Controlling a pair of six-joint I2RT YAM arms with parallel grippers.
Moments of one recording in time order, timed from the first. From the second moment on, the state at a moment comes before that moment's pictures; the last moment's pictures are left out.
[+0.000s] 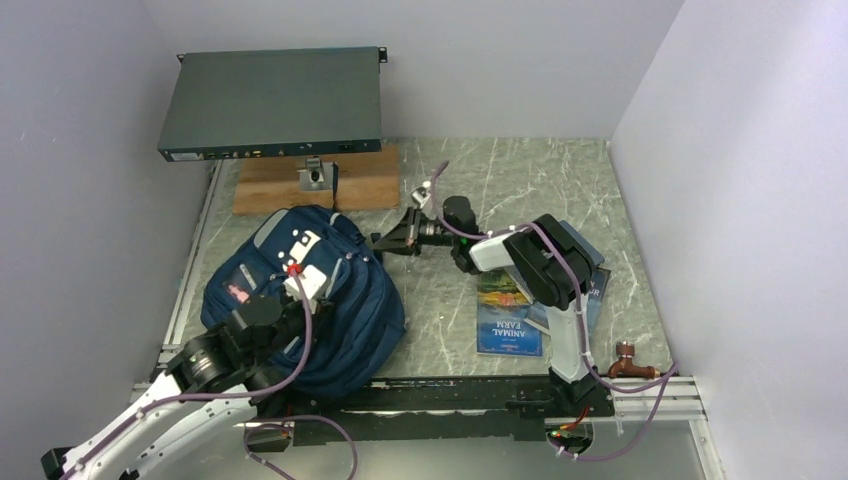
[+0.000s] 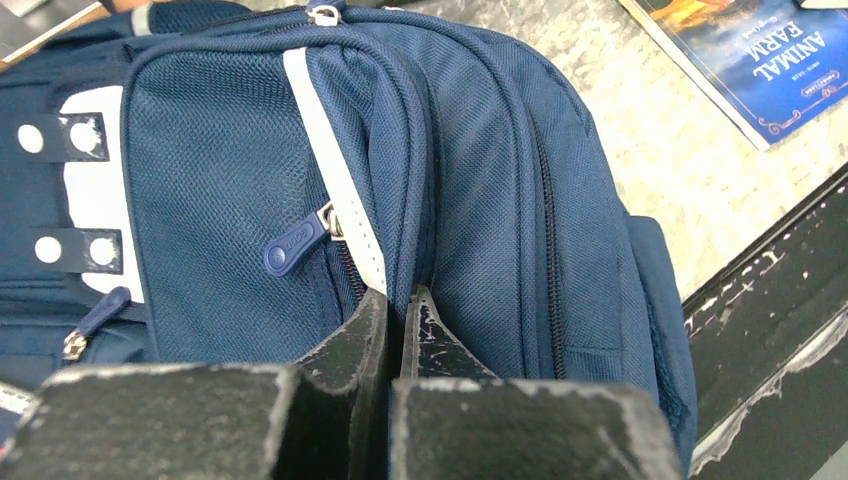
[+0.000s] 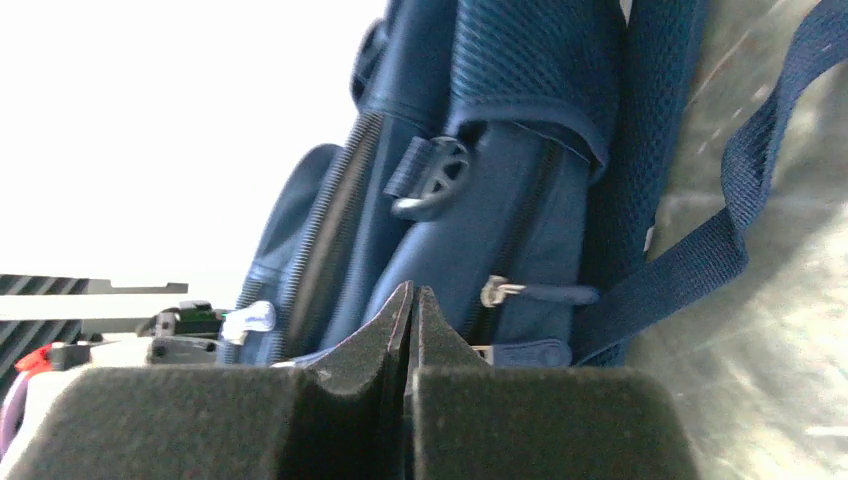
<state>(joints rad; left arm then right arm) -0.87 0.29 0.59 -0.69 -0.22 -0.08 0.63 2.08 1.02 0.92 -0.81 1.32</state>
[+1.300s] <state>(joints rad) -0.86 0.74 0.52 -0.11 -0.19 -0.44 0.50 1.69 0.63 0.67 -0.83 1.11</state>
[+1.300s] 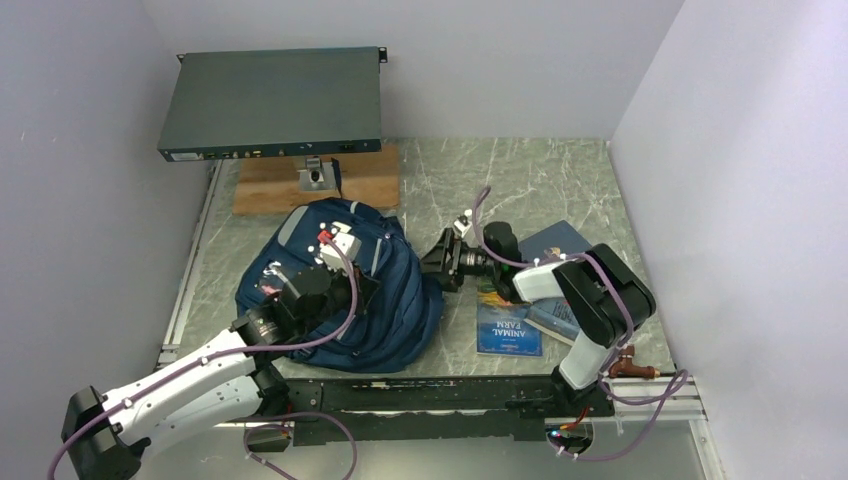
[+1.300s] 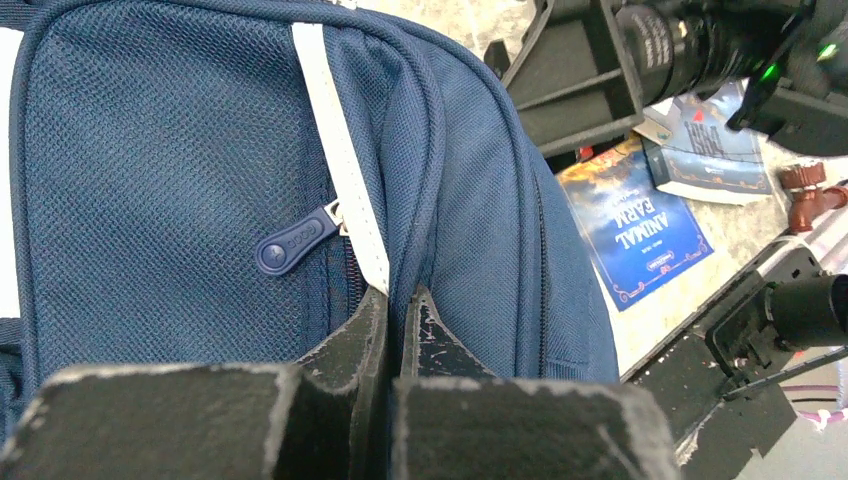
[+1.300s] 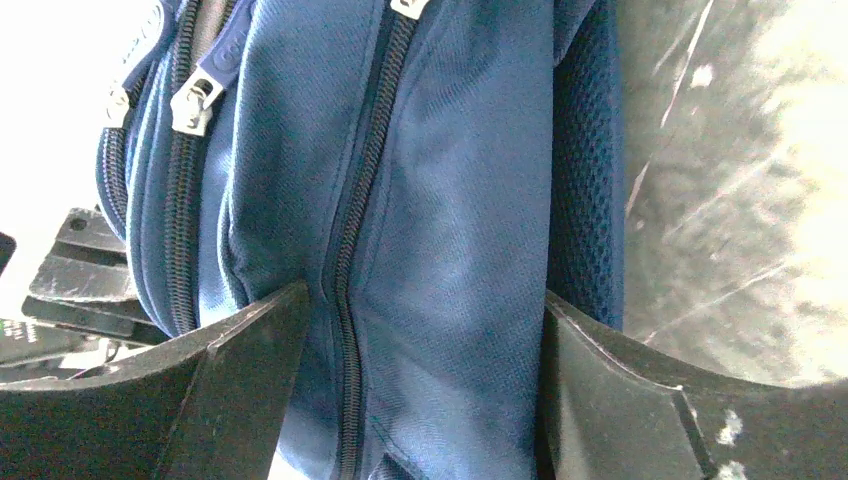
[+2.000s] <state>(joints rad) -0.85 0.72 0.56 -0.27 -0.15 -0.57 0.60 1.54 0.61 0.74 -0.73 0.90</state>
